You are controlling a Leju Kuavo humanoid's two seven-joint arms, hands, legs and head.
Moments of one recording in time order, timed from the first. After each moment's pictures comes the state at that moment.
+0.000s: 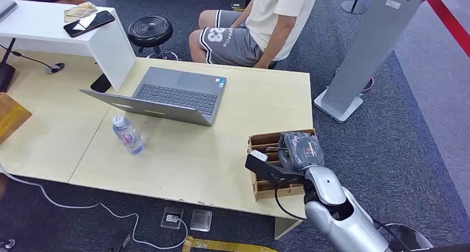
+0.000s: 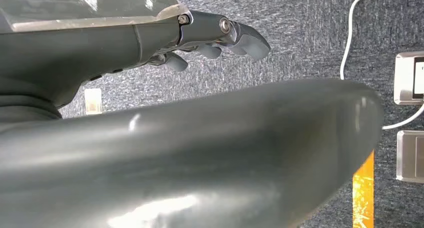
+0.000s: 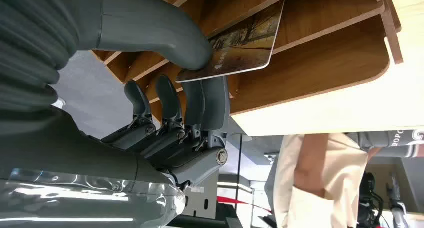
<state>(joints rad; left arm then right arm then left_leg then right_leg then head) -0.12 0.17 -1.12 -0.21 1.24 0.19 -0.10 -0.52 -0.20 0.94 -1.31 0.85 -0.02 0.49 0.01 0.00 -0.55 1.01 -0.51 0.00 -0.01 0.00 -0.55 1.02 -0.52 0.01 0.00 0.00</state>
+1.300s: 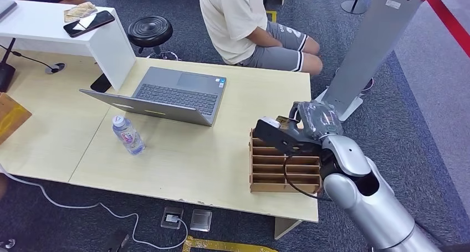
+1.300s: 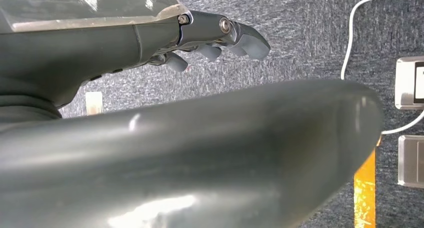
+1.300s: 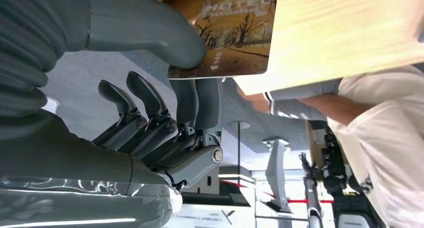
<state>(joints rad) -0.12 0.17 -1.12 -0.20 1.25 0.19 -0.10 -0.83 -0.33 0.93 -1.64 0.58 0.23 0.63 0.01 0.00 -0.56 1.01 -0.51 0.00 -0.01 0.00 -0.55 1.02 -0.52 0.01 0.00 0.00</state>
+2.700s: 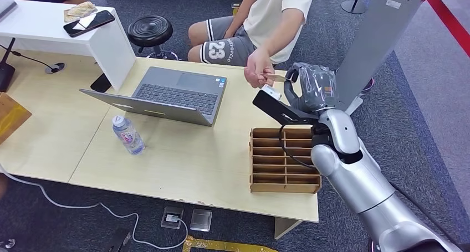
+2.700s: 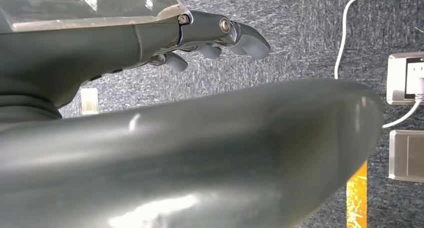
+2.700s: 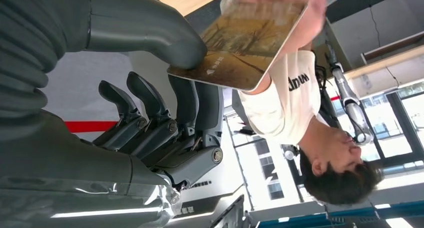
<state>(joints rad) -0.13 0.16 -1.14 -0.20 1.26 0.15 -0.11 -0.87 -0.11 0.89 -1.06 0.73 -0.31 0.32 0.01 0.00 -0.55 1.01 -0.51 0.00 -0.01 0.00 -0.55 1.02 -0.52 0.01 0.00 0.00</state>
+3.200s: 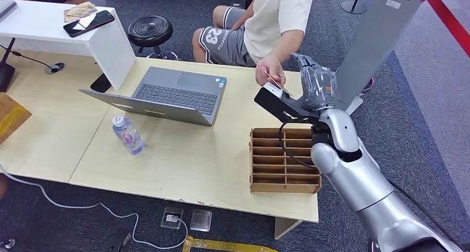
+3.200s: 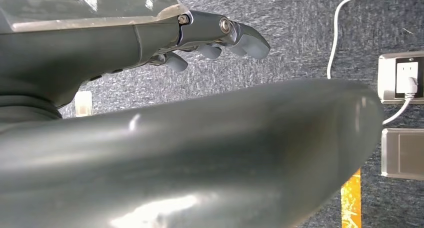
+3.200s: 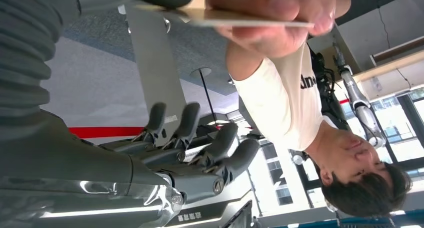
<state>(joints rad) -0.12 0.16 -1.14 -0.20 1.26 0.15 -0.13 -0.84 -0.16 0.89 -1.19 0.71 -0.31 0.35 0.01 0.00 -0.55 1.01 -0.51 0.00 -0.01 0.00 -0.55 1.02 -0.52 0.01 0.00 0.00</state>
